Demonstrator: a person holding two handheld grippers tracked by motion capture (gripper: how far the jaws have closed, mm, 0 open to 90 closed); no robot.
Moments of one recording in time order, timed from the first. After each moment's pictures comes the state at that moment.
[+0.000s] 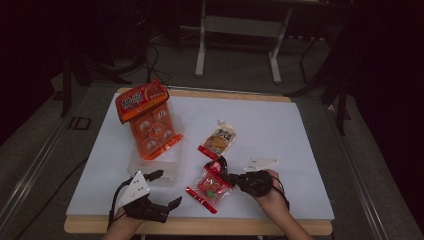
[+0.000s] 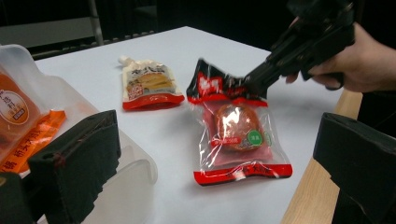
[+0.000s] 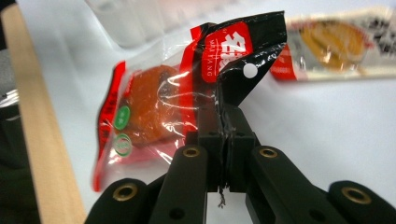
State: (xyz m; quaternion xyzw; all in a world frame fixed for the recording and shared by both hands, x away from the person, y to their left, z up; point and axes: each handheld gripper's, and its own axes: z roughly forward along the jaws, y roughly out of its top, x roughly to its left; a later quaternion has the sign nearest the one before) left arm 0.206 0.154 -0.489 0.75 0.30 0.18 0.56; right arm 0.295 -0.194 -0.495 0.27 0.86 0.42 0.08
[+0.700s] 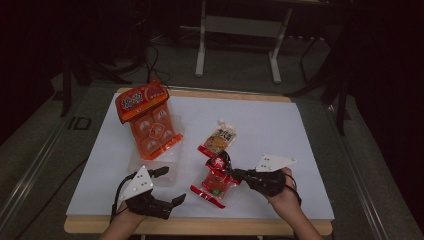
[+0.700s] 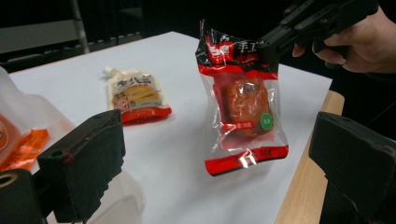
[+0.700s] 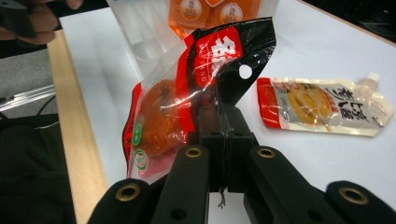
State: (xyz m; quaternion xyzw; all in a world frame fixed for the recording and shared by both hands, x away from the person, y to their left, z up) left arm 0.215 0.146 -0.471 0.76 0.28 0.16 0.57; right arm 0.278 -0.209 -0.444 0.21 0.85 0.46 0.11
